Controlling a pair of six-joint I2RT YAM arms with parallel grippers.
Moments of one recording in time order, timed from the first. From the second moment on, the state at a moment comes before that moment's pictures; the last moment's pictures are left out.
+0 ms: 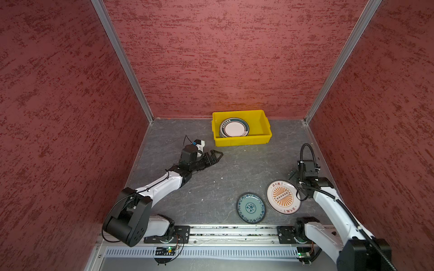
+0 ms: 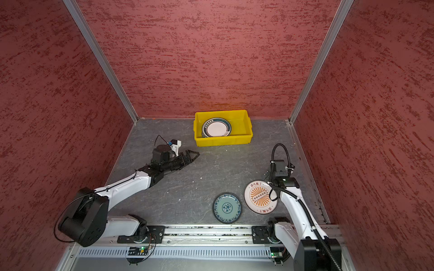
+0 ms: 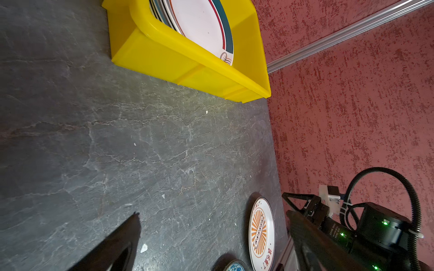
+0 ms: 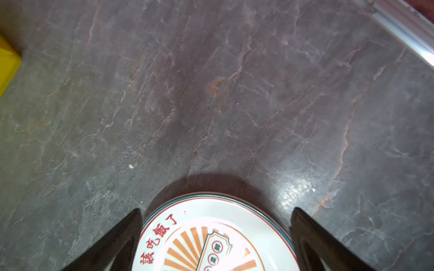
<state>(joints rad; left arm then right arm) -0.40 1.34 0.65 0.21 0.43 -0.87 0.00 0.98 0.57 -0.70 0.21 0.80</state>
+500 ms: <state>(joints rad) -0.40 1.34 0.63 0.25 0.45 -0.90 -0.06 0.99 0.43 -0.59 0.00 0.84</state>
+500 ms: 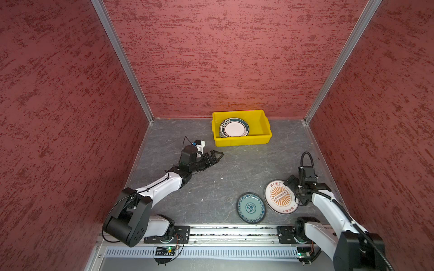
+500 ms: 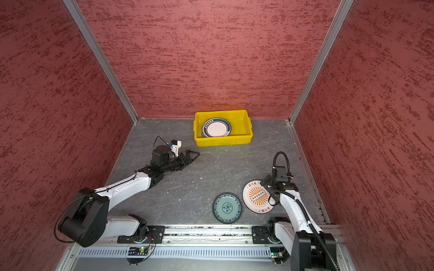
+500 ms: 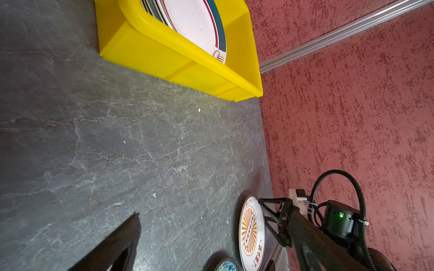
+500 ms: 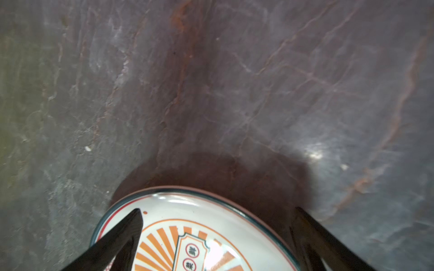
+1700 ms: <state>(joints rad) -0.39 1.32 0.62 0.26 0.47 -0.91 -0.06 0.80 0.35 -0.62 -0.25 0.89</state>
